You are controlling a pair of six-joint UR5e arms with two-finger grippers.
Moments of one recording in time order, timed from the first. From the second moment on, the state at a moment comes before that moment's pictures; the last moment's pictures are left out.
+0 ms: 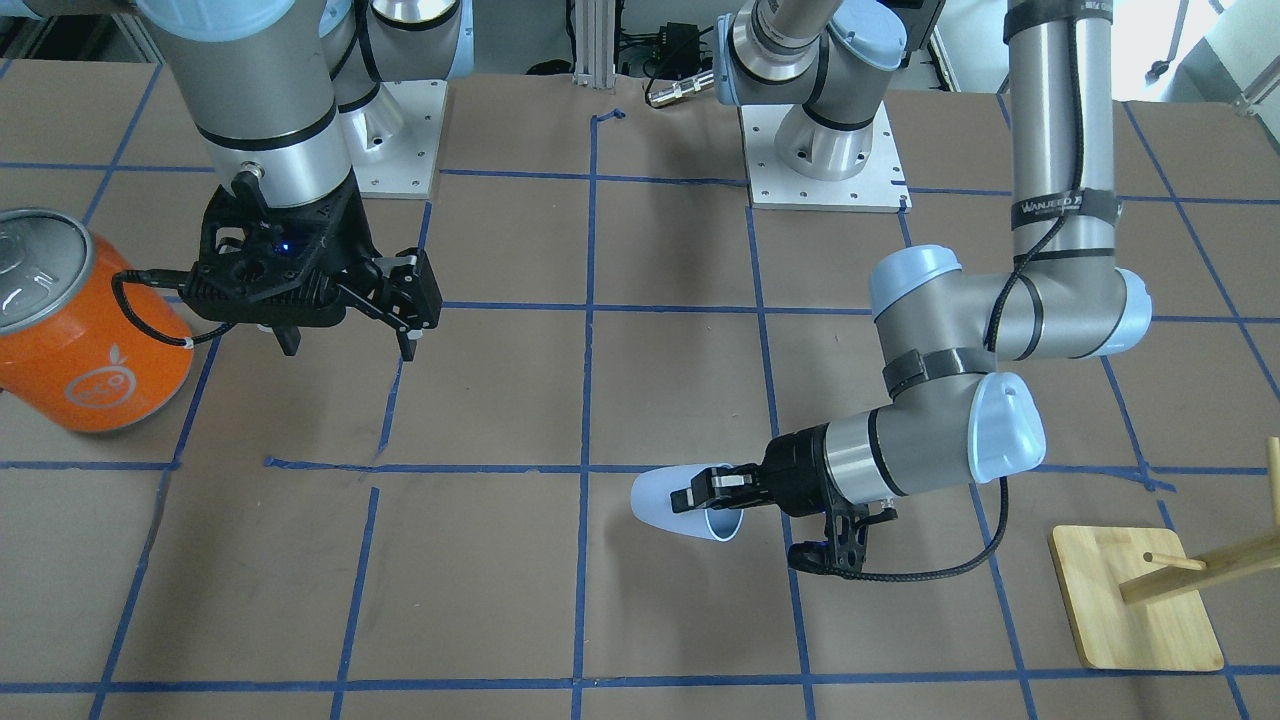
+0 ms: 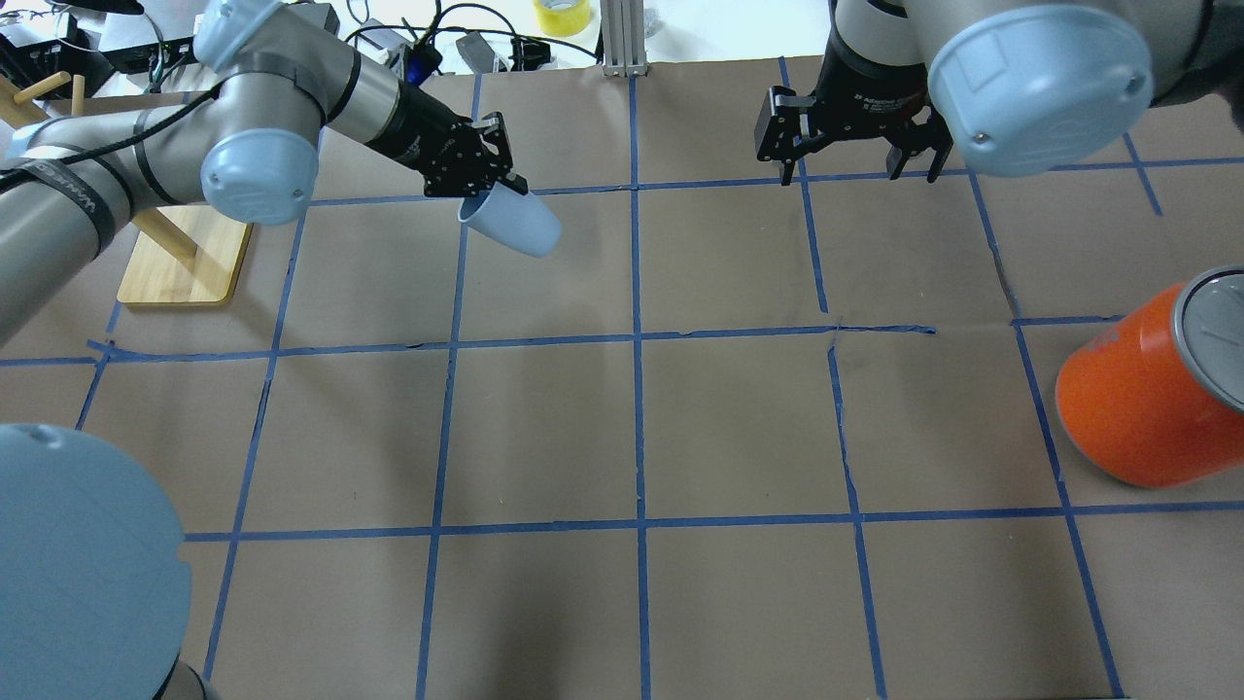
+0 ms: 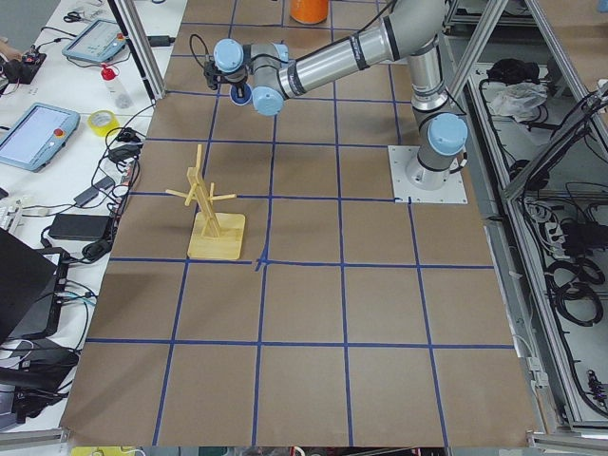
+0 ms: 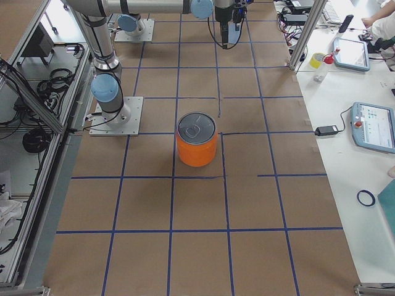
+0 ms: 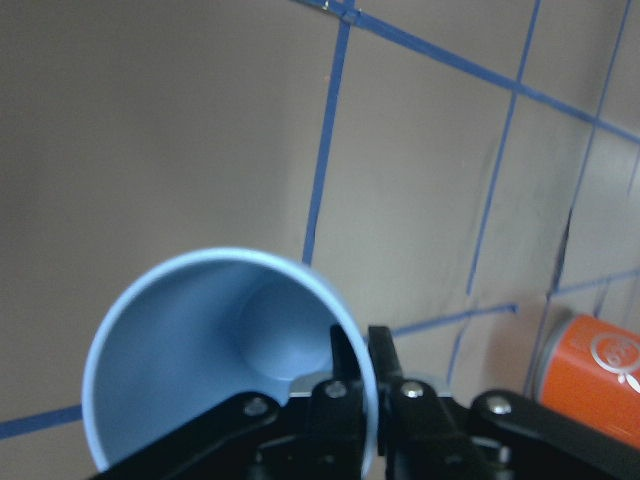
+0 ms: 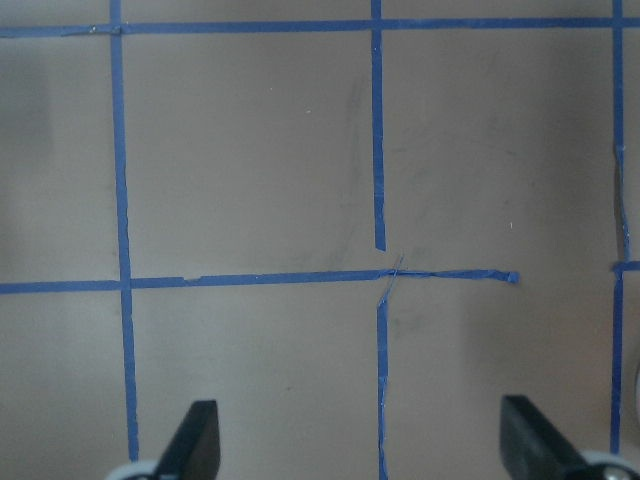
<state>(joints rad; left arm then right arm) -1.50 -2.01 -1.52 -1.08 1.04 -0.12 1.69 -1.46 1.52 -1.72 -1.62 0.13</state>
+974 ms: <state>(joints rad) -1.49 -2.12 -1.46 -0.95 1.60 0.22 1.60 -1.52 1.53 -1.57 -1.54 0.04</state>
